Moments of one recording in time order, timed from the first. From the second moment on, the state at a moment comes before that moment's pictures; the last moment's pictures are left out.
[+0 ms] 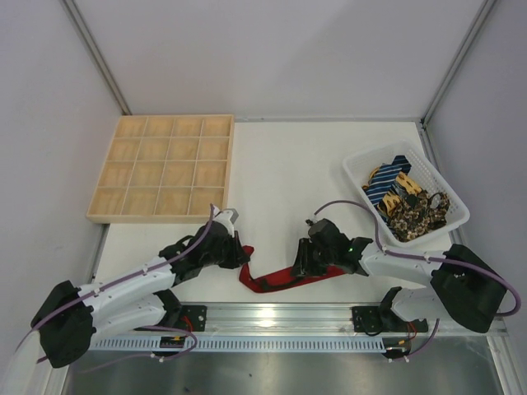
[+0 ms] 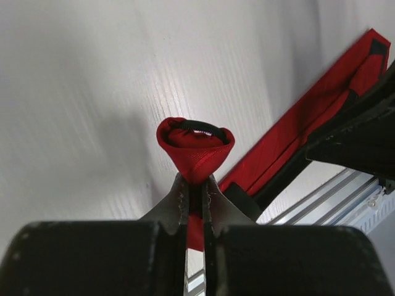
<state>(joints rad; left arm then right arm) -0.80 0.94 0.40 -0.20 0.02 -0.70 0.88 1.27 0.51 -0.14 -0.24 0.91</state>
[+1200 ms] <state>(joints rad) -1.02 0.63 0.20 0.06 0.04 -0.64 0.70 1.31 0.48 -0.07 -0.14 0.88</state>
